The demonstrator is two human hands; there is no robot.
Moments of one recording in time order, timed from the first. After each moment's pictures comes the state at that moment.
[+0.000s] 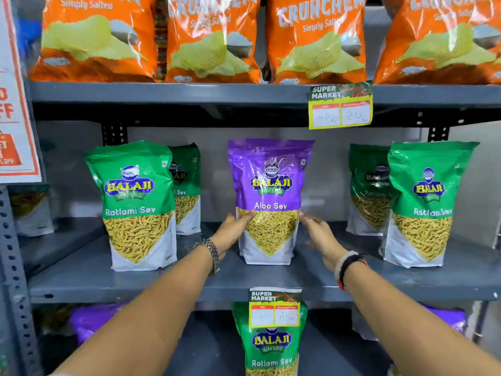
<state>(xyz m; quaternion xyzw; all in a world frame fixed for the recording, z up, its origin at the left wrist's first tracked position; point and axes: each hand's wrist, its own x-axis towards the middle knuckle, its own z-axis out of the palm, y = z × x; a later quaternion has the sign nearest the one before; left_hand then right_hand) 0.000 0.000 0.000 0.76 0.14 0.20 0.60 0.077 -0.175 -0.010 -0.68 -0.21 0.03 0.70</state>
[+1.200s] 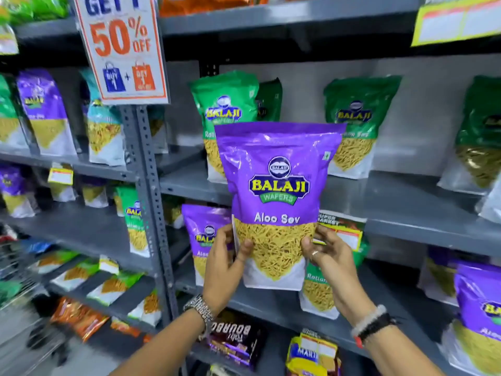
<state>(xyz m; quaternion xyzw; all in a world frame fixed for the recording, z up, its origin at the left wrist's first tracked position) -0.221 -0.024 -0.164 0.73 0.17 0.49 0.45 -0.087 -0.166 -0.139 -0.57 -0.33 0.13 0.74</state>
